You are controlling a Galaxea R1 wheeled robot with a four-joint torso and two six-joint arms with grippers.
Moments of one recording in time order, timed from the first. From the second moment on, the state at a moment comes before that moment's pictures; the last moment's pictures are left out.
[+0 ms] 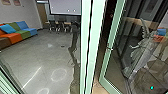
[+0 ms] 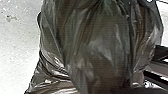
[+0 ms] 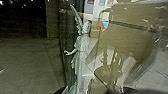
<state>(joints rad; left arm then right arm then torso) 1.46 2.89 -2.64 -0.23 0.04 0.15 0.14 1.92 -2.01 -0.77 -0.60 0.82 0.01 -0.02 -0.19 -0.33</state>
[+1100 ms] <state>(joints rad) 1.46 2.88 -2.64 -0.26 0.04 0.15 -0.03 2.11 -2.20 -0.73 -0.51 0.82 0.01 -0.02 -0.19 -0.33</state>
